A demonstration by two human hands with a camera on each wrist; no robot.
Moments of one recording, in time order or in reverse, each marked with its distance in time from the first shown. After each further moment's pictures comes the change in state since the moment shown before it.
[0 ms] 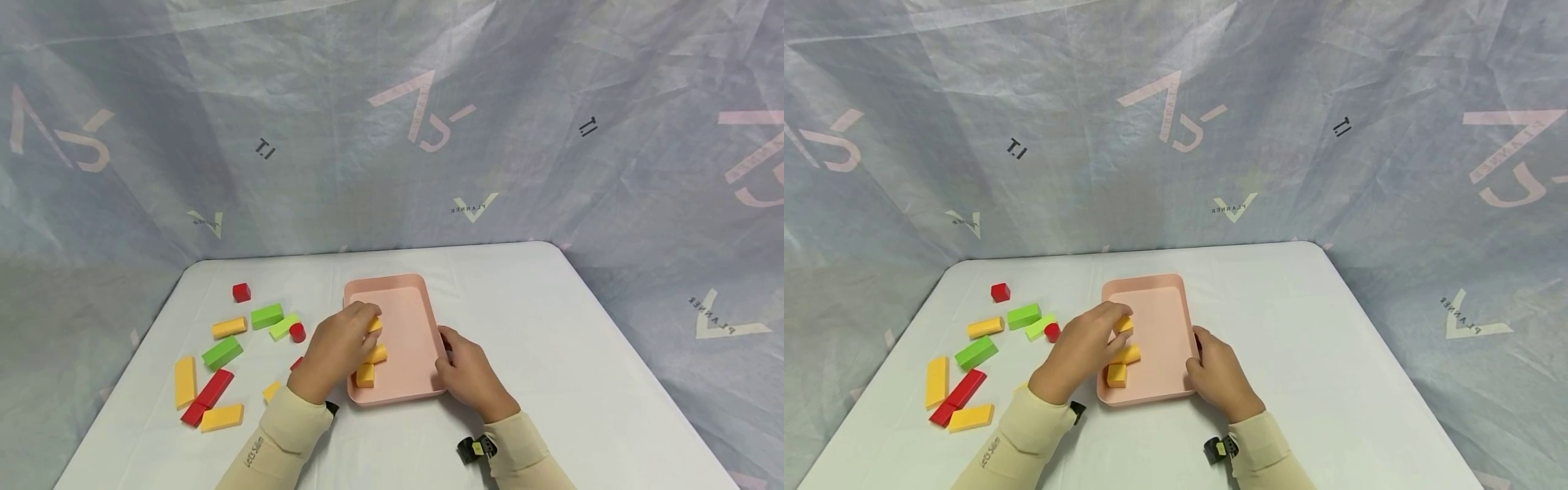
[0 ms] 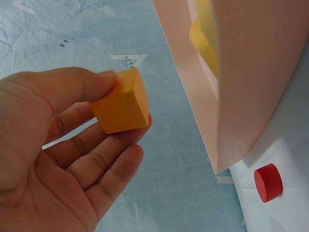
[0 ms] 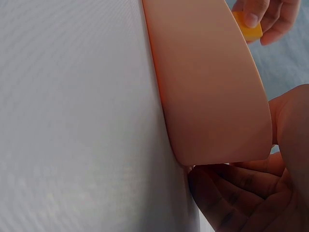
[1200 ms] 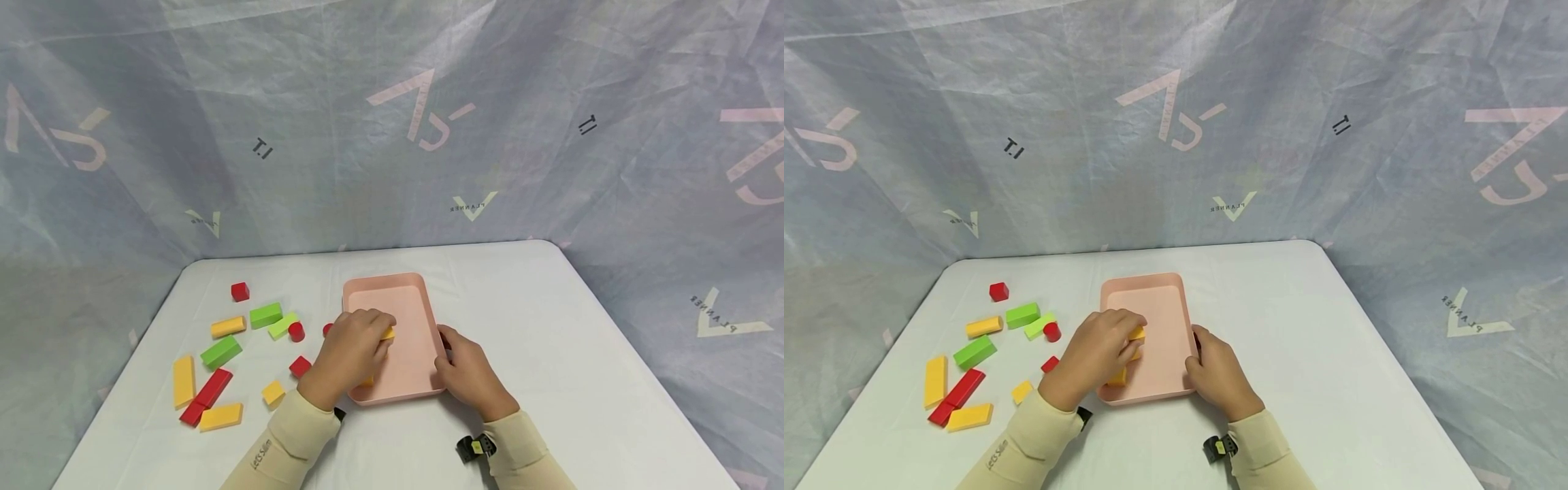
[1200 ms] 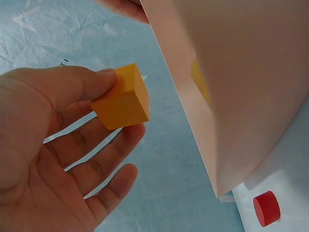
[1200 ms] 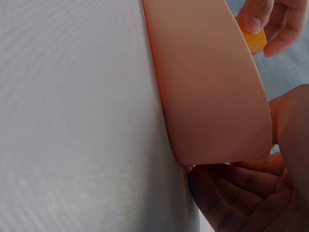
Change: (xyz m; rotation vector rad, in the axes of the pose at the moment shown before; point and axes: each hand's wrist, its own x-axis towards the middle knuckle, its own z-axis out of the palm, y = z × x) left_hand 0.000 0.013 0.010 0.057 0.016 0.126; right_hand 0.001 -0.001 0.001 0.004 0.012 -0.006
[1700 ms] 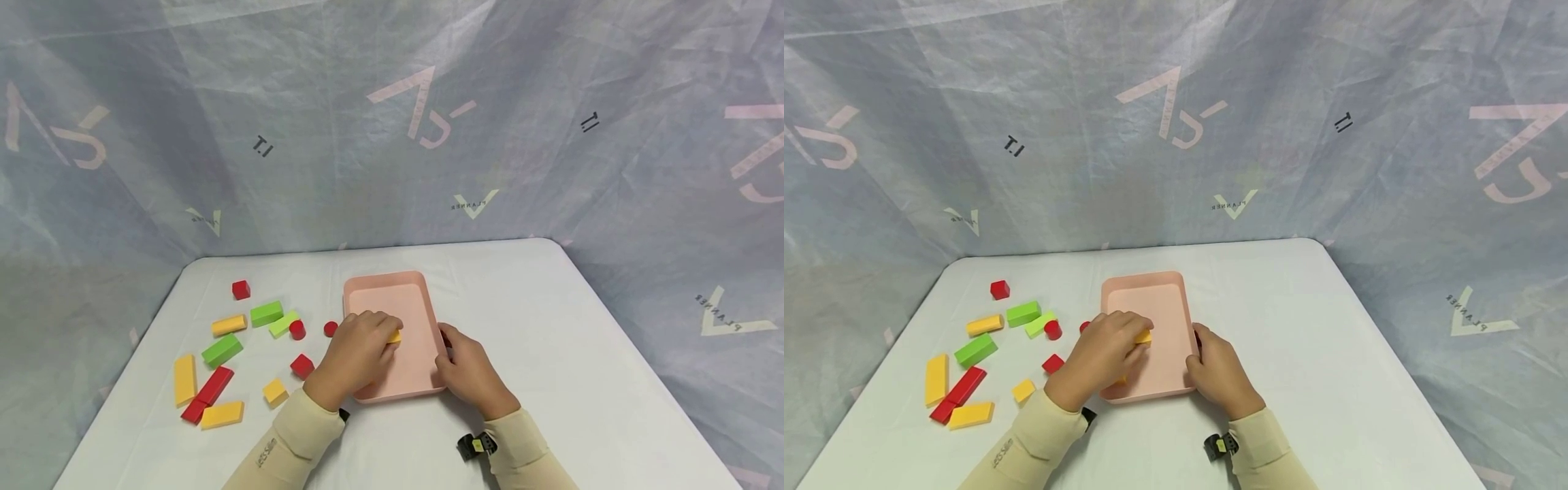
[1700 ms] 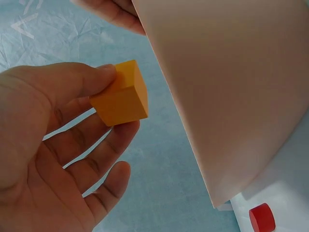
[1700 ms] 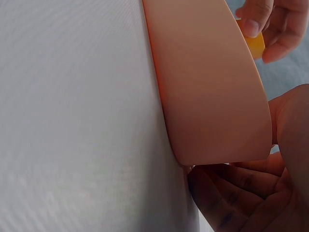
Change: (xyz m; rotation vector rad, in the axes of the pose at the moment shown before) left_hand -0.001 0.006 0.004 -0.005 -0.006 0.023; right_hand -0.001 -0.001 0.000 -0.012 -0.007 0.012
